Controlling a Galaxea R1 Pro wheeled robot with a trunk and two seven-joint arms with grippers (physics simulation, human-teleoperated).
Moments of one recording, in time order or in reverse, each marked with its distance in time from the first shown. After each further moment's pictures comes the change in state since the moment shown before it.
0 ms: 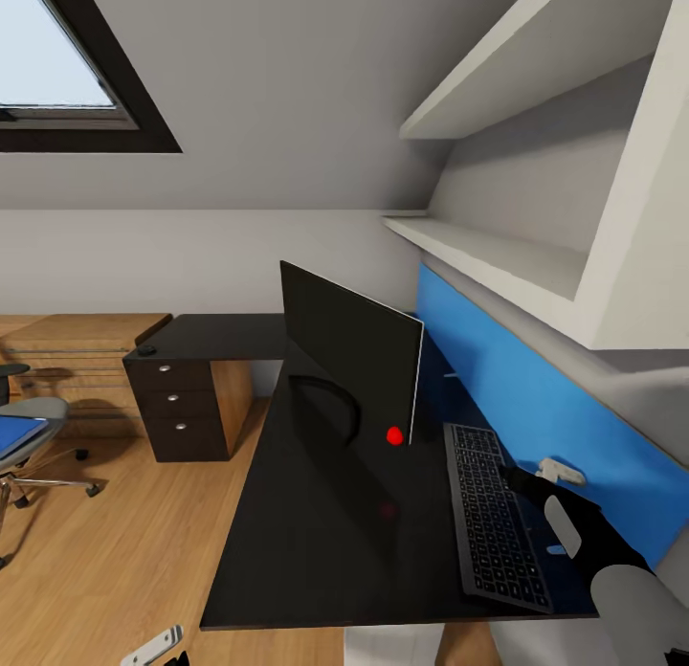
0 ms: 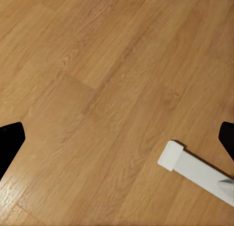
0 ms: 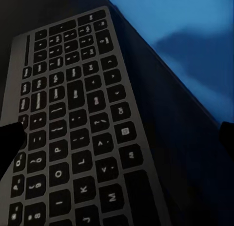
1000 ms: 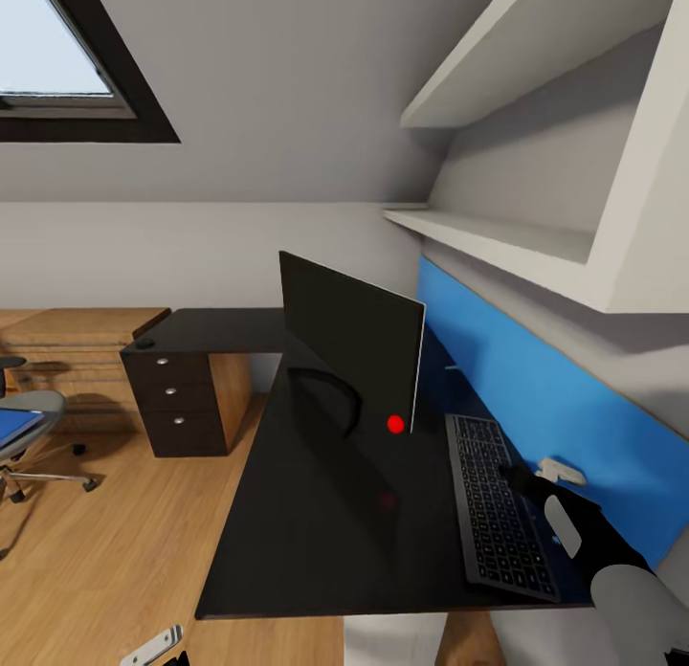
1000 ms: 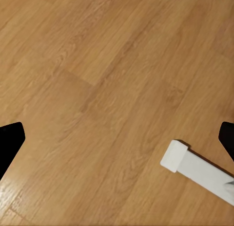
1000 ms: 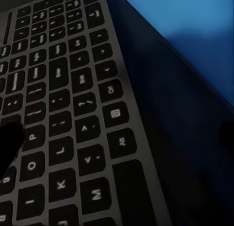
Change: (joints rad) left arm 0.000 0.000 0.000 0.000 0.001 -0.002 0.000; right arm 0.000 0.000 0.000 -0.002 -0.001 0.000 0.000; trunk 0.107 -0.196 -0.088
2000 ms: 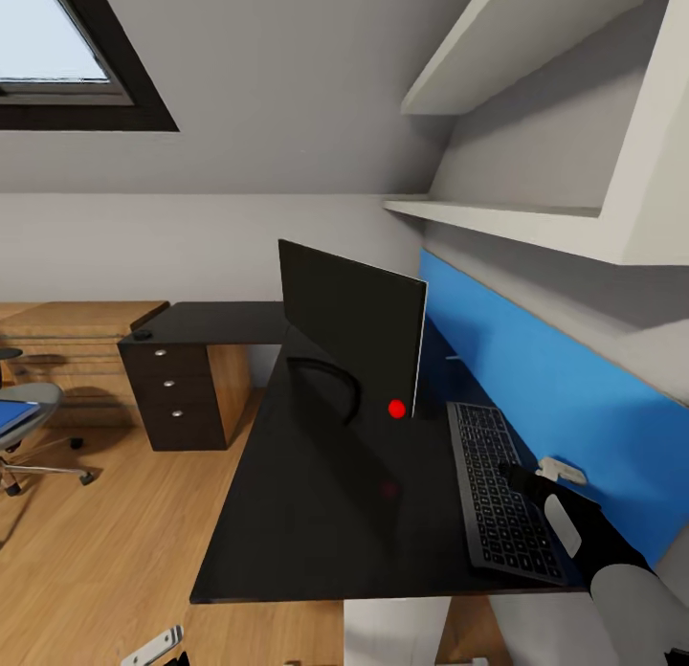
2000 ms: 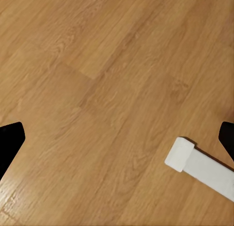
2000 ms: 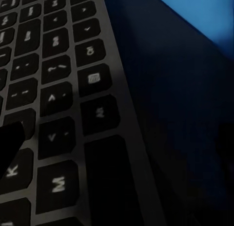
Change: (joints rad) left arm 0.000 -0.002 0.000 0.002 0.000 0.001 0.002; right arm -0.001 0.000 0.000 -0.004 0.010 -0.003 0.000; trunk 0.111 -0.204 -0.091
